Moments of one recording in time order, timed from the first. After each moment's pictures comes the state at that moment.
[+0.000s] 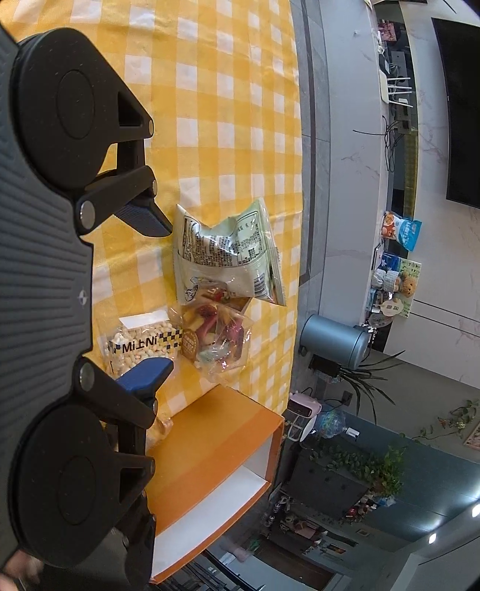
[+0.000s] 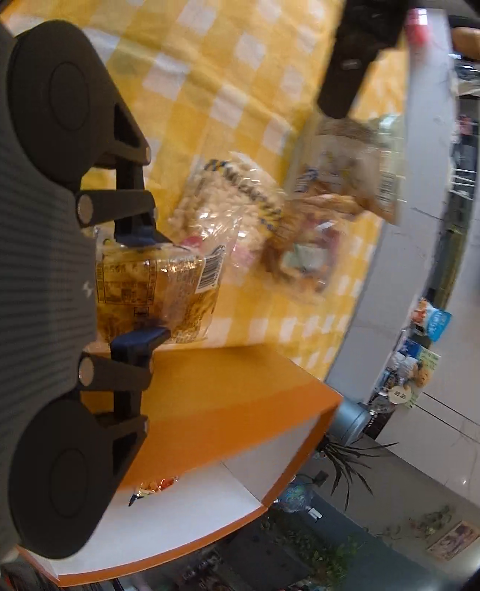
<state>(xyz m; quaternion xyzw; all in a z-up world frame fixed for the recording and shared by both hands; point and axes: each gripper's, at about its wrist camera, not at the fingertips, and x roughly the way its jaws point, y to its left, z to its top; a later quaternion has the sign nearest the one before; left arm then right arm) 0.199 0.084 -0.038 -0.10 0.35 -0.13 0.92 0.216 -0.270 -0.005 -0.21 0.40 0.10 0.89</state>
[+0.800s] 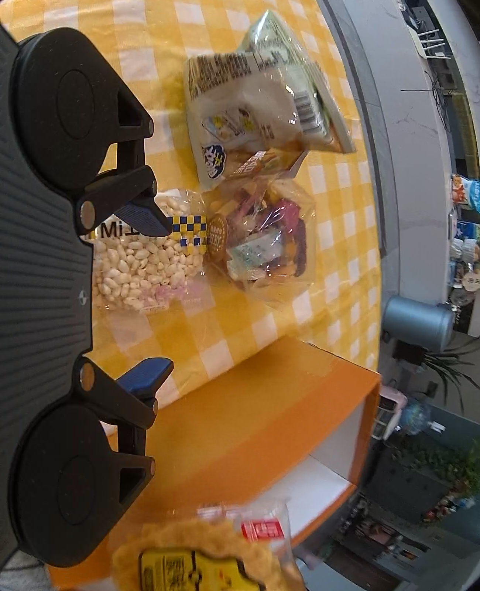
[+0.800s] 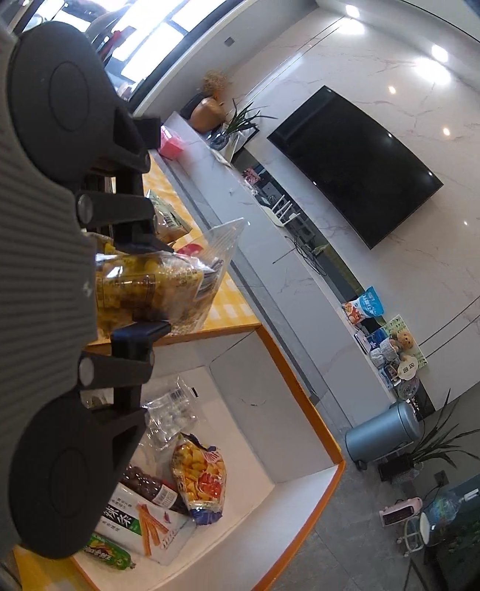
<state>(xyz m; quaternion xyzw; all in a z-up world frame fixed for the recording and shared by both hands) 0.272 -0.042 -0.083 -0.03 0.47 -0.14 0.87 0.209 -0.444 0.078 0.27 0.35 0.22 0.87</state>
